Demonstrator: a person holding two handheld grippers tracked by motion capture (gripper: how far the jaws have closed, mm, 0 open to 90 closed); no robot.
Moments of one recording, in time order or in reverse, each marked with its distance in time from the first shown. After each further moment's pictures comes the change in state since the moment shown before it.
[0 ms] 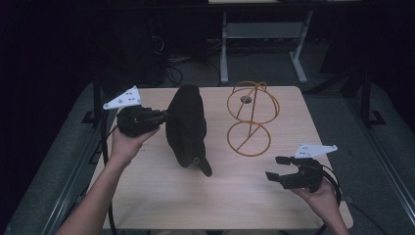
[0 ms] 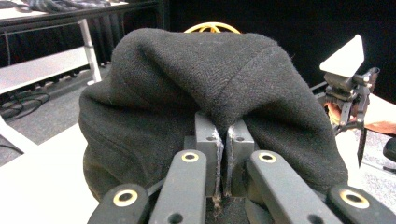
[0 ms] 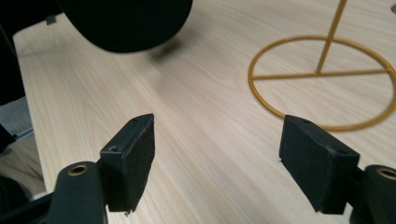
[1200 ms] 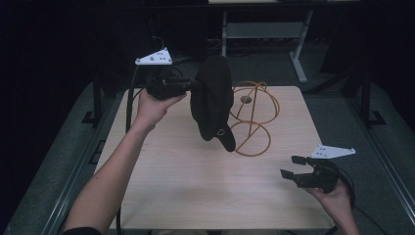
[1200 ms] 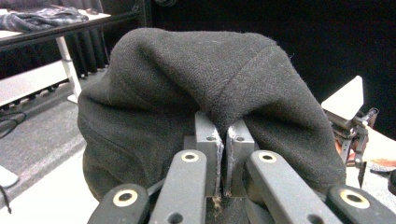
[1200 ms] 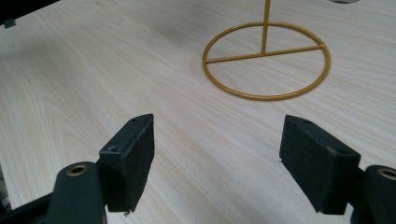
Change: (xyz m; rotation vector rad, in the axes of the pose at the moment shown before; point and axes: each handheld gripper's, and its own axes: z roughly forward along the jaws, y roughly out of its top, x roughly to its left) left arm 0.022 0.078 0.066 -0.001 -0.079 0.030; right arm -0.025 -0.022 -0.024 -0.027 -0.093 0.047
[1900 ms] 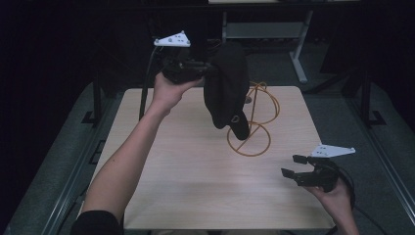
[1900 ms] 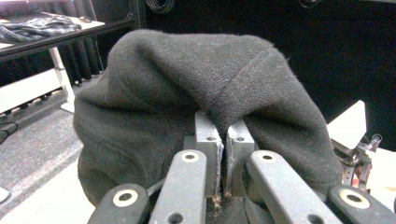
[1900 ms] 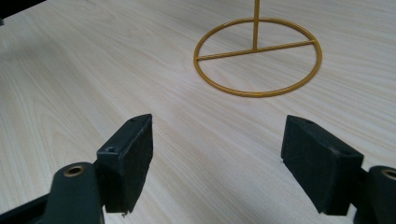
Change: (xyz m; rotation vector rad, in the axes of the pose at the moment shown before) left arm 0.005 0.038 0.036 0.000 -0.025 0.010; right arm -0.005 -0.001 0.002 0.009 -0.018 0.013
